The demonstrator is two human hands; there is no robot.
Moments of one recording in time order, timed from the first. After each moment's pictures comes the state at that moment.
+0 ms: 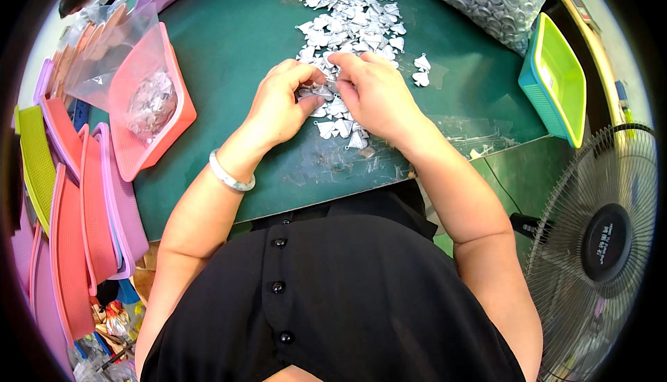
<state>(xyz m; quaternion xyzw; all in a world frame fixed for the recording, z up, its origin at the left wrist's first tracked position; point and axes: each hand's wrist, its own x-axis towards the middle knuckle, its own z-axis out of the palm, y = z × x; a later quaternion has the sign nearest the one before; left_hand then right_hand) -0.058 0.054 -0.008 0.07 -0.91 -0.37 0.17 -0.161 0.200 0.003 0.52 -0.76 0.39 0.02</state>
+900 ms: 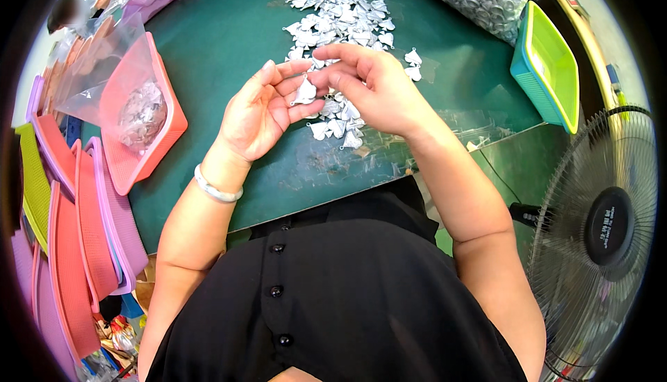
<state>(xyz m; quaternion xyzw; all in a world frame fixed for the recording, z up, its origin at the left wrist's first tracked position) -0.050 0.047 -0.004 0.08 -0.35 -0.93 0.01 -0.153 0.206 0.024 0.37 -0.65 0.61 -0.25</state>
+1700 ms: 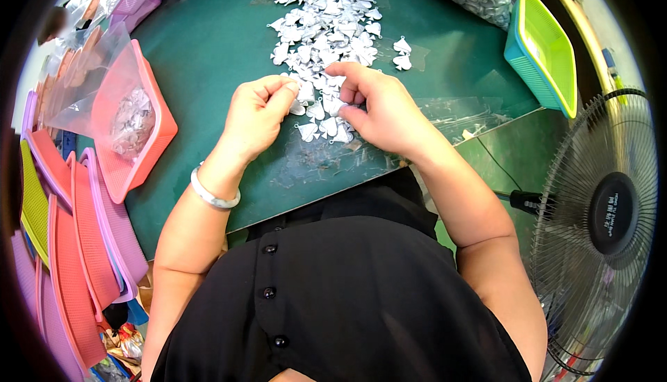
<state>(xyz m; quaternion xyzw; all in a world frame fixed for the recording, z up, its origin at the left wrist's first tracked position) -0.050 0.061 -0.012 0.12 -0.79 -0.60 0.10 -0.148 0.237 0.004 0.43 -0.76 0.46 -0.18</state>
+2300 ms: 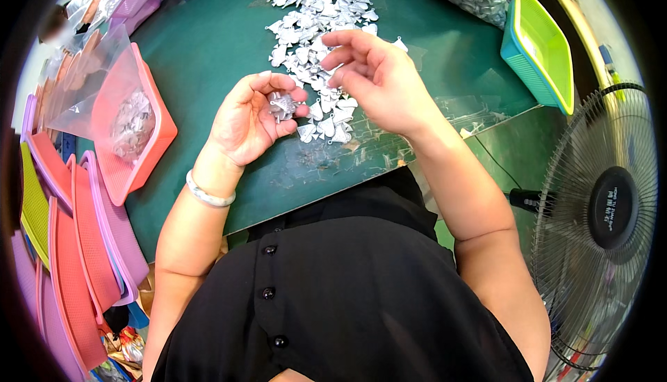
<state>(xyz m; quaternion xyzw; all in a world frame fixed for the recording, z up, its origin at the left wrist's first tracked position) -0.048 0.054 0.007 0.18 -0.37 -0.91 -0.05 -0.155 0.225 0.024 0.32 -0.63 0.66 -0.25</state>
